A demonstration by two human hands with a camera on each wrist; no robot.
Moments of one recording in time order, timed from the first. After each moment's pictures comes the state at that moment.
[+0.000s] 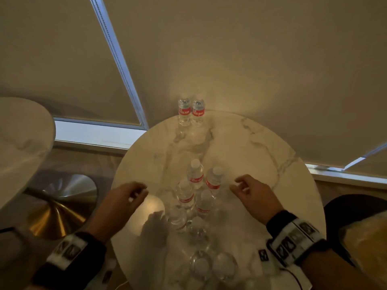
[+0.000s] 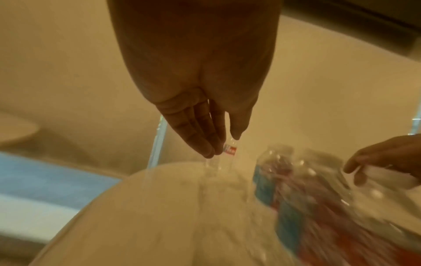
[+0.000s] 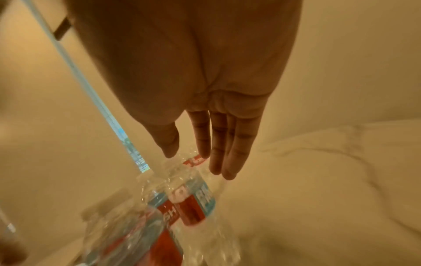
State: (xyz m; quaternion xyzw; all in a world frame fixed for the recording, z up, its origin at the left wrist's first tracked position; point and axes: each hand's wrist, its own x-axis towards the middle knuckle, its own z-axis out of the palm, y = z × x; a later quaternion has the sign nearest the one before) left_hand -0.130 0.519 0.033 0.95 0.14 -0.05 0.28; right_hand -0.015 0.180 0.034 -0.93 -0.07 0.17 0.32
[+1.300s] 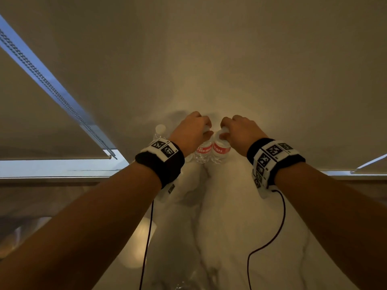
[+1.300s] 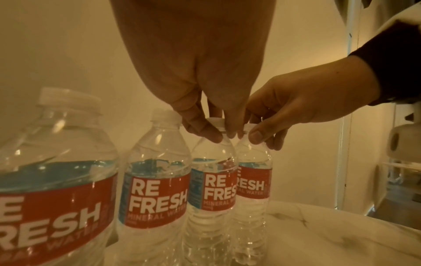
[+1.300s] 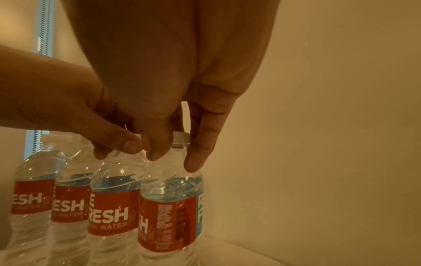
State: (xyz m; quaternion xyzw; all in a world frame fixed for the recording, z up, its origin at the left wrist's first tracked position) left_hand 0.313 0.445 0.016 0.97 -0.14 -0.02 0.20; right_hand 0.334 0.276 0.011 -0.98 -0.17 0.10 0.11
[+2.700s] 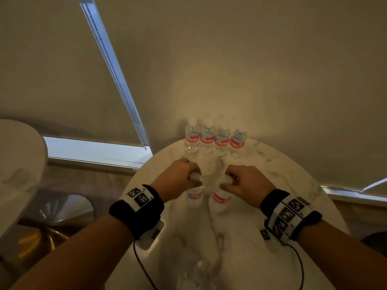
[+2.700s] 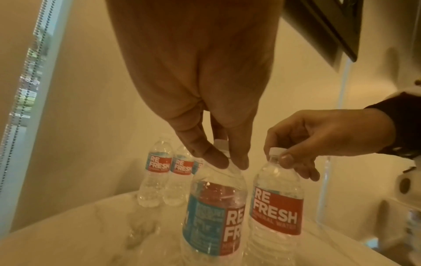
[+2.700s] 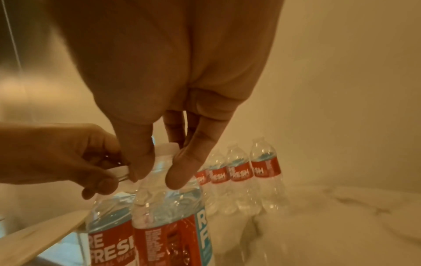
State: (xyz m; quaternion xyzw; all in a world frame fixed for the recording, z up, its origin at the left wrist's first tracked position) left_hand 0.101 0.504 0.048 0.96 -0.06 -0.13 0.26; right_hand 0.143 0.273 0.053 -0.93 -0.26 0.16 0.22
